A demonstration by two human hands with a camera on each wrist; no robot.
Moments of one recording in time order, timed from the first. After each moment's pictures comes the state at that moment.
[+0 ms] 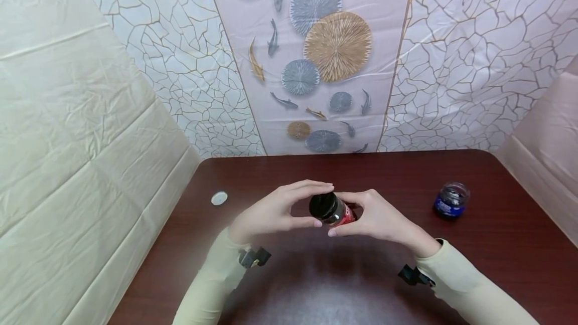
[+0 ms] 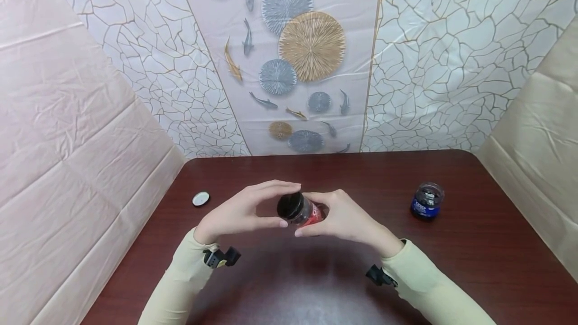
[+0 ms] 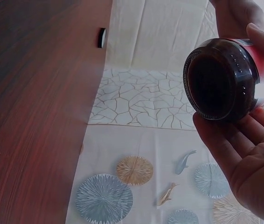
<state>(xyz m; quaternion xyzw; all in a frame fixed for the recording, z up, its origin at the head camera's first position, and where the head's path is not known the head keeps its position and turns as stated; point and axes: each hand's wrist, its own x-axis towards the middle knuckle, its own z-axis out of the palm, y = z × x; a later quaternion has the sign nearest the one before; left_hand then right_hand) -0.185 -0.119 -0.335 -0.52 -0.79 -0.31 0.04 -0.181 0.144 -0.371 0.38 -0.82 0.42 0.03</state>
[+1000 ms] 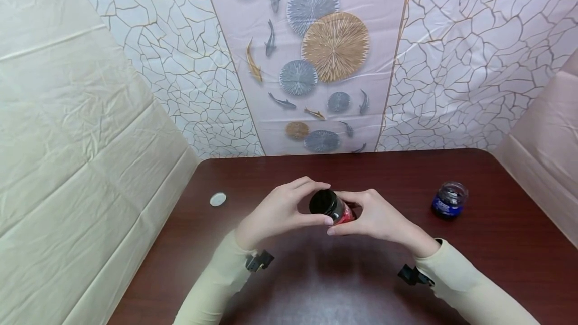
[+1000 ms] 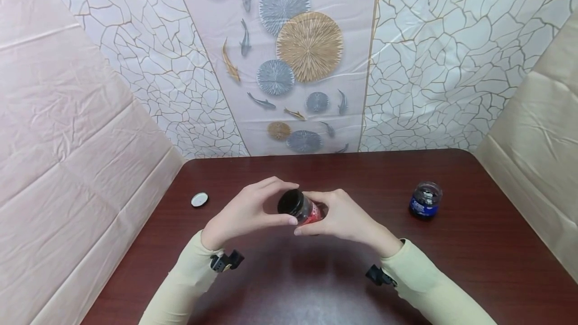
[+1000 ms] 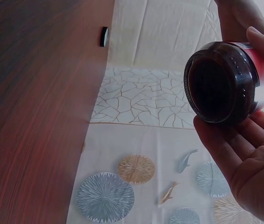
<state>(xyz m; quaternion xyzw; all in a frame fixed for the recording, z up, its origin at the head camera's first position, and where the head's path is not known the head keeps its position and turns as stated) -0.178 -0.103 -0.338 -0.43 -0.86 -0.26 0.13 -0.183 0.146 -0.374 0.38 -0.82 0.43 0.04</state>
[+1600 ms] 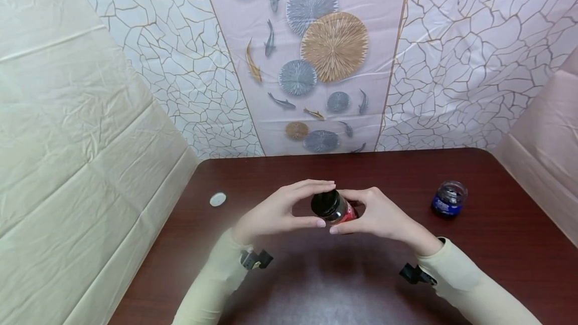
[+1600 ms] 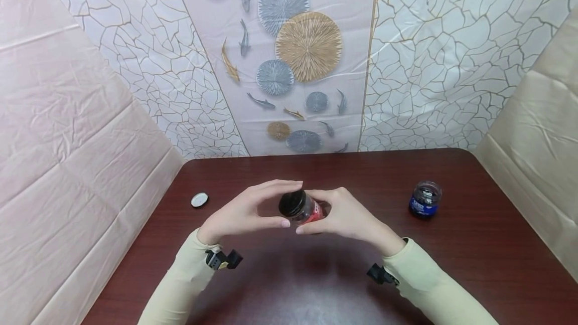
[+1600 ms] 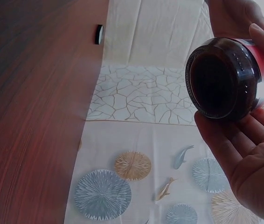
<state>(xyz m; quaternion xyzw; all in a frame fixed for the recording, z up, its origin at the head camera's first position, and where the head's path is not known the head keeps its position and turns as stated) -0.185 -0.110 -0.338 -0.51 -0.78 -0.35 0.05 -0.182 0.151 -0.370 0.38 -0.82 0.43 0.04</state>
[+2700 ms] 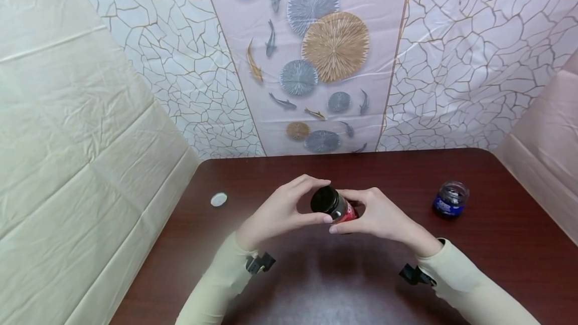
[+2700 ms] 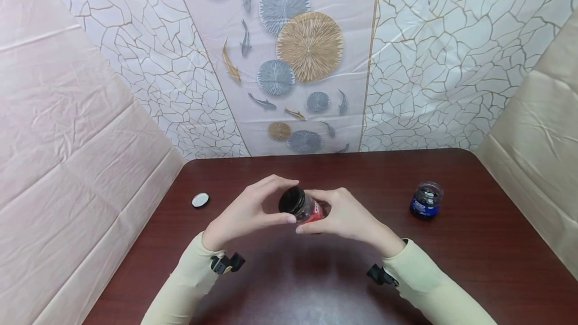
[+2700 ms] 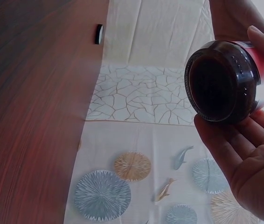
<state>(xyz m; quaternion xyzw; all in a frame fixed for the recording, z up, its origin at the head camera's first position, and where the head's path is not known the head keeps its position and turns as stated) -0.180 -0.104 -0.342 -0.44 -0.83 -0.33 0.11 -0.182 0.149 -0.373 0.36 -0.82 0.44 0.04</state>
